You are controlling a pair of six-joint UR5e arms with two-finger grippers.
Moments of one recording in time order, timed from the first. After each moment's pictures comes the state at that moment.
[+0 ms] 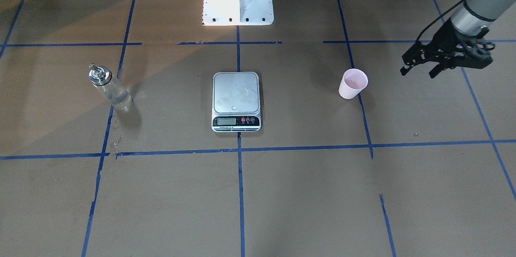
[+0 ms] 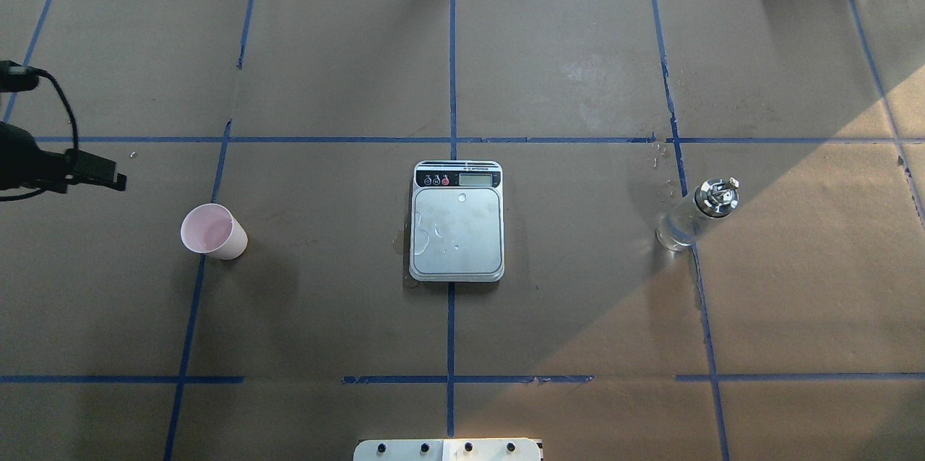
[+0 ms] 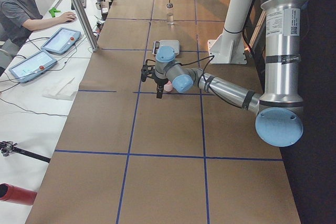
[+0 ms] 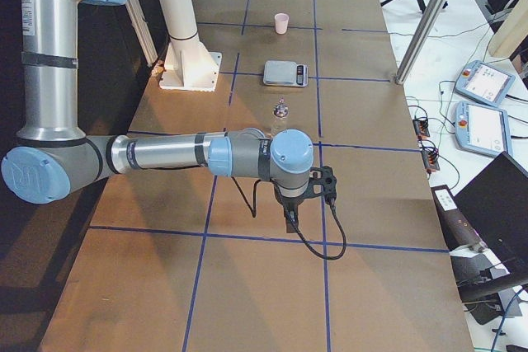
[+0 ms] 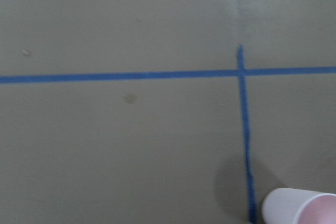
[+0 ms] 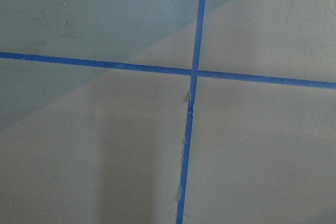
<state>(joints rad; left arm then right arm) -0.93 -1.54 -1.95 -2.03 -2.18 -0.98 1.64 -1.64 1.77 -1.69 2.40 -0.13</state>
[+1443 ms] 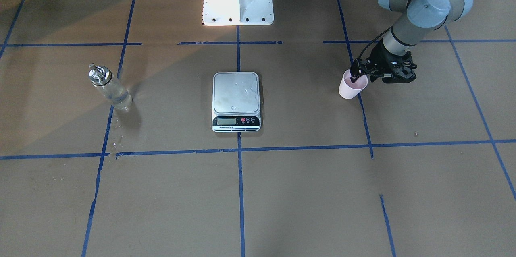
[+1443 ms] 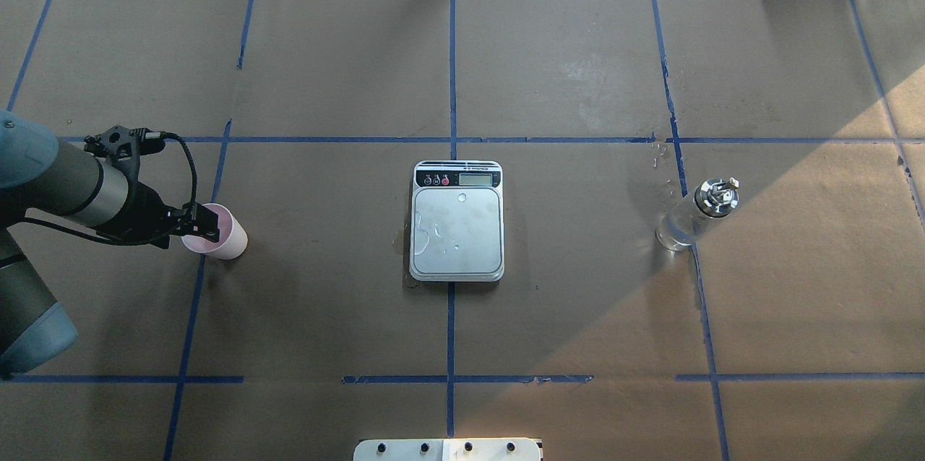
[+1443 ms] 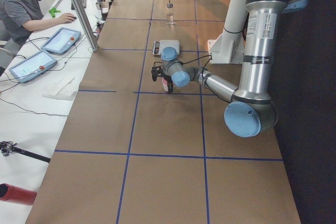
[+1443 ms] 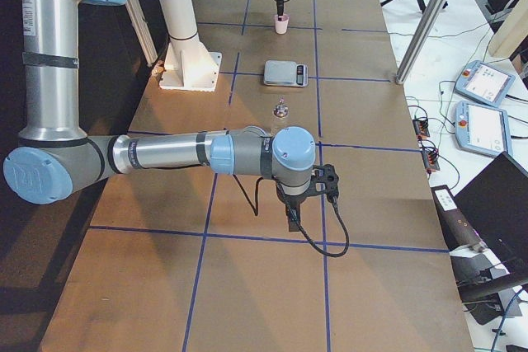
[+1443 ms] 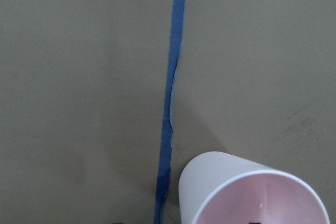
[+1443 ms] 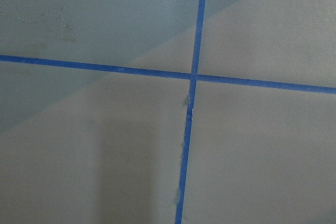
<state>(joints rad) -0.72 -1.64 -1.84 -2.01 -2.12 -1.17 1.64 -1.64 1.78 -1.69 2.39 -0.13</state>
